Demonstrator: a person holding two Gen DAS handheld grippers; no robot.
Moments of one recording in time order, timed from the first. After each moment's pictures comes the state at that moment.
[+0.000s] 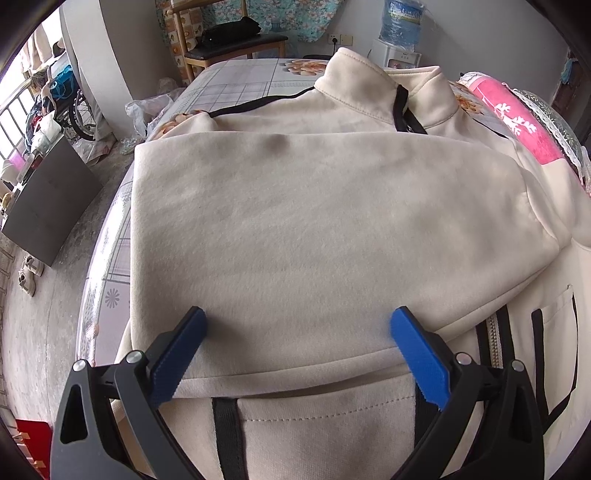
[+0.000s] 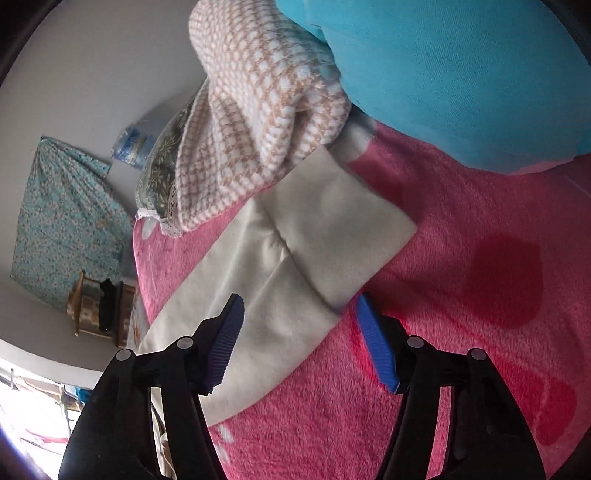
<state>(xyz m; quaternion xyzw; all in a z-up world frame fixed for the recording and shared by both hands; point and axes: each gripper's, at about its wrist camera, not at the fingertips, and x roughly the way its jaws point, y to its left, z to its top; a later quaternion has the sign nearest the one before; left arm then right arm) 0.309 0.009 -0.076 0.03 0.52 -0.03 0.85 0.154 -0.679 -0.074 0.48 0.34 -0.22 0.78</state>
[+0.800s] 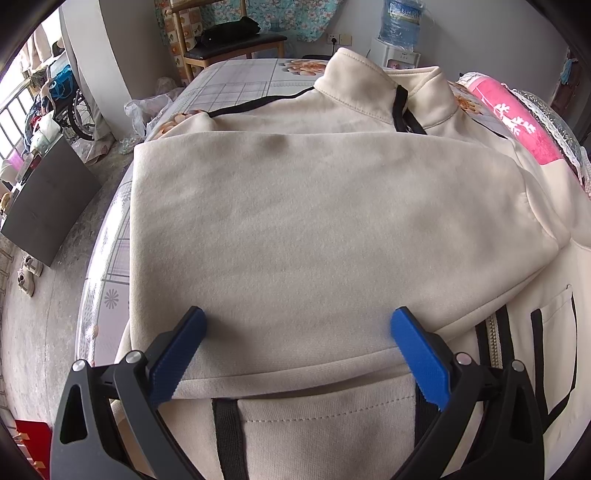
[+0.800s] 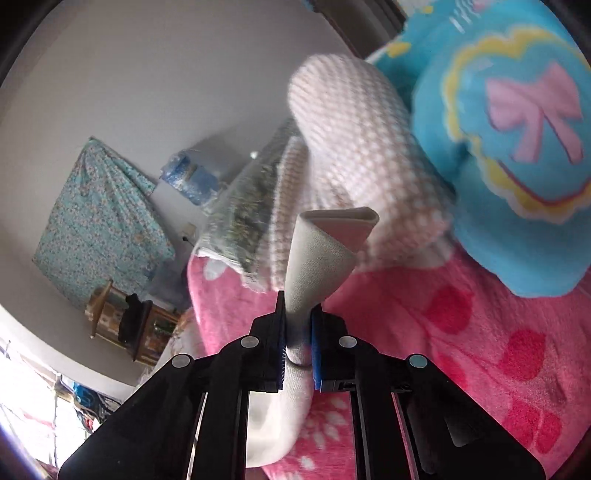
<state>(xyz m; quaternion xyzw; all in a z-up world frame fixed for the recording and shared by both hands) 0.308 0.009 -0.077 0.03 0.52 -0.03 0.85 0.172 -0.653 0.037 0.40 0.24 -0.19 0.86</state>
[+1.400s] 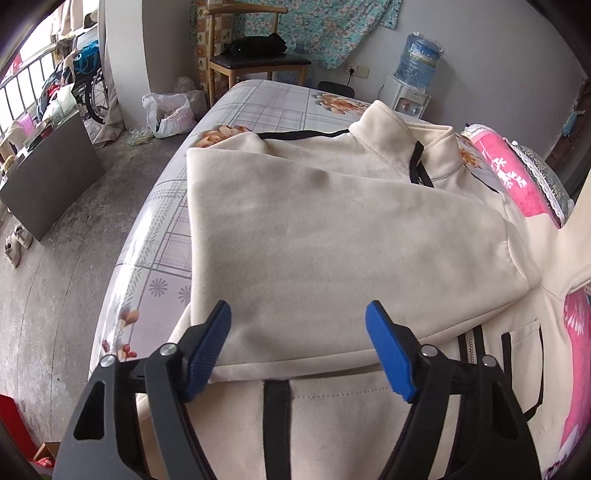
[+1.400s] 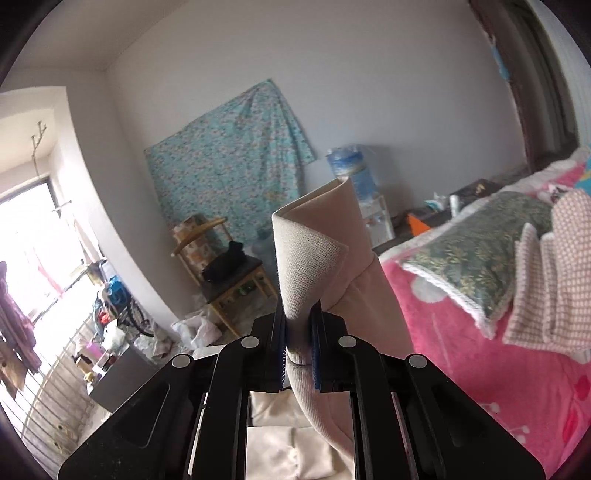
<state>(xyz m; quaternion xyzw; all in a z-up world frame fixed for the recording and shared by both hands) 0.285 0.063 -0.045 -0.06 0.49 -0.03 0.87 0.277 -0.411 0.183 0.21 0.19 0.02 0.96</state>
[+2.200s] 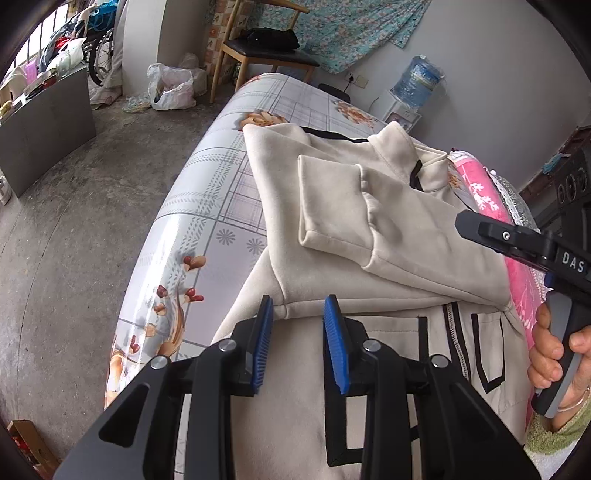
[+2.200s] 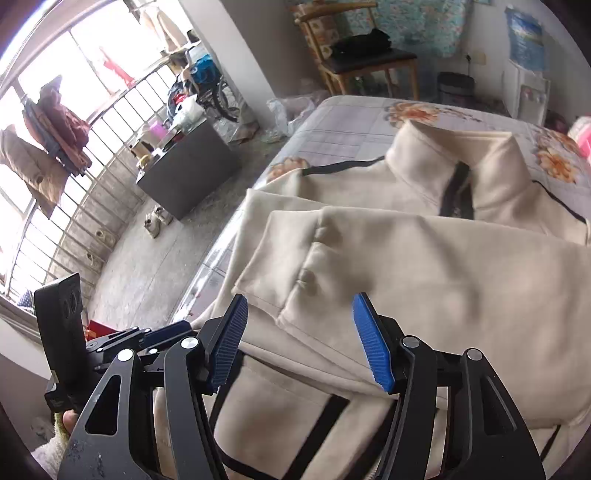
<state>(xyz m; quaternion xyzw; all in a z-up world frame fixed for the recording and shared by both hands) 0.241 0.134 -0.034 -0.14 0.48 -0.09 0.86 0.313 -0.145 -0.009 0.07 0.48 0.26 0.83</state>
